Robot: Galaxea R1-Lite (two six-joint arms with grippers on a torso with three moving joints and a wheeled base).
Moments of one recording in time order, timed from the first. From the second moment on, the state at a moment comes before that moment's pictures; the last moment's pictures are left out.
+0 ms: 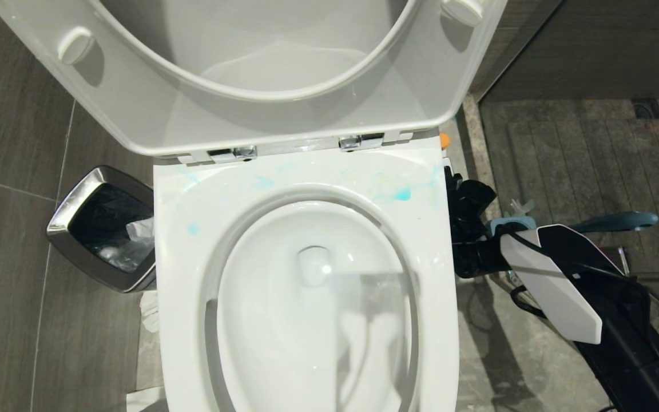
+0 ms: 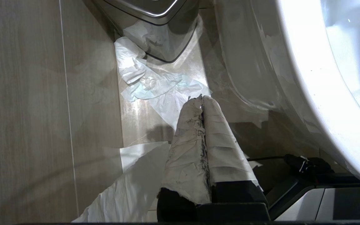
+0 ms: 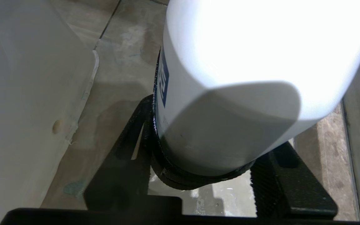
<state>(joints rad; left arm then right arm) -0.01 0.00 -0.02 0.05 0.00 0.00 0.24 2.72 -1.97 -1.16 -0.10 -0.35</state>
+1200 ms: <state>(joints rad) -0.01 0.00 -0.02 0.05 0.00 0.00 0.22 2.49 -1.23 -1.40 -0.06 -0.35</state>
